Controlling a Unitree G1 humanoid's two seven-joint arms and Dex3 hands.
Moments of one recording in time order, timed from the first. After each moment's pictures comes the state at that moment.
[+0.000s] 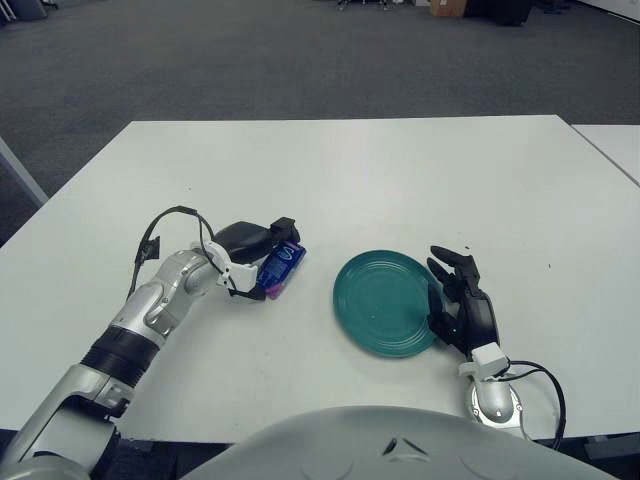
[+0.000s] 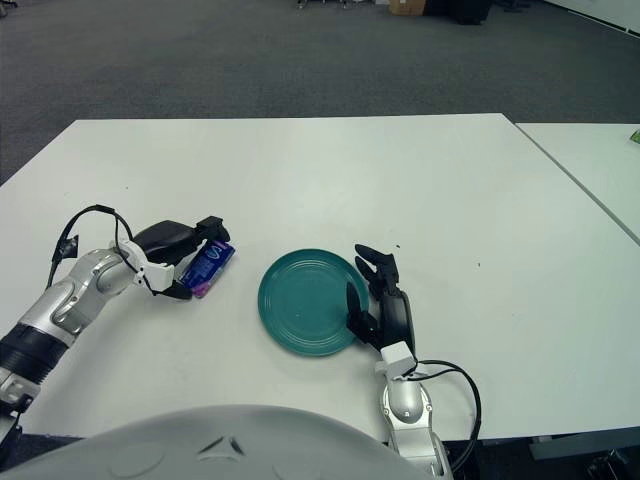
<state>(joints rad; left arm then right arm) -0.16 0.61 -0.33 0.13 0.62 -0.32 -0.32 0.47 -0.04 0.06 0.00 -0.23 -0.50 -0.16</state>
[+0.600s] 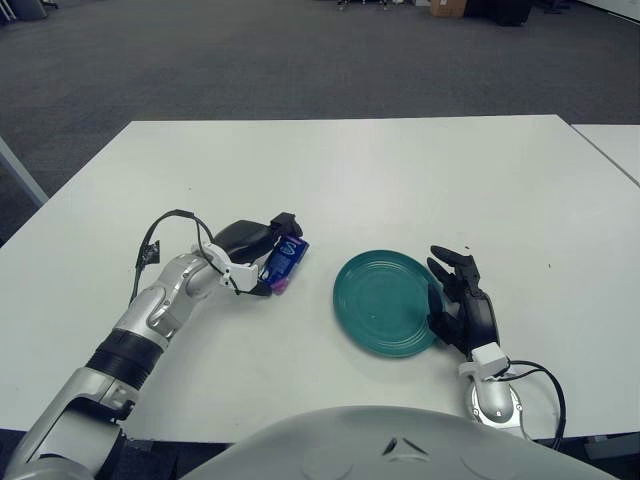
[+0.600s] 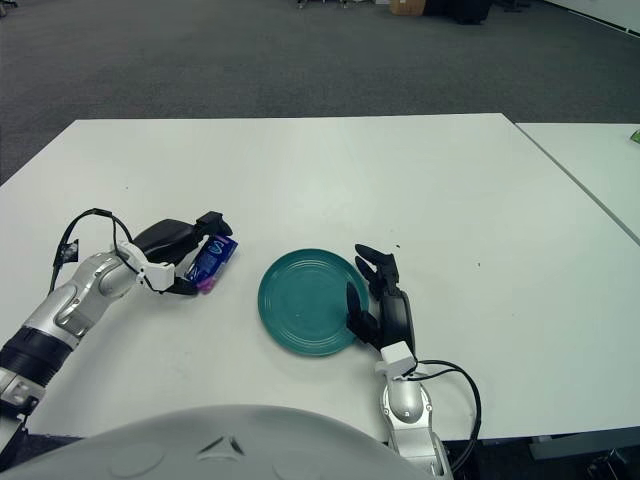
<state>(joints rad) -0.15 0.59 -0.32 0.16 0.63 -0.35 -0.23 0.47 -0.04 0.06 0.00 -0.24 -0.50 -0.16</state>
